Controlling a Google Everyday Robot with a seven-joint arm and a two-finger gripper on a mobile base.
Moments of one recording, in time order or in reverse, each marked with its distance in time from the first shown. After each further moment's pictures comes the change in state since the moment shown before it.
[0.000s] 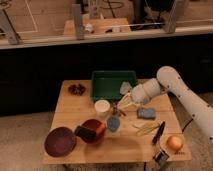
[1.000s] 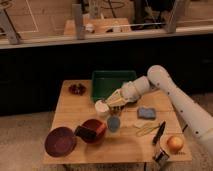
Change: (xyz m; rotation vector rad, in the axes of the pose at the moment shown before) arm -0.036 -0.020 0.033 -0.029 -0.120 -0.001
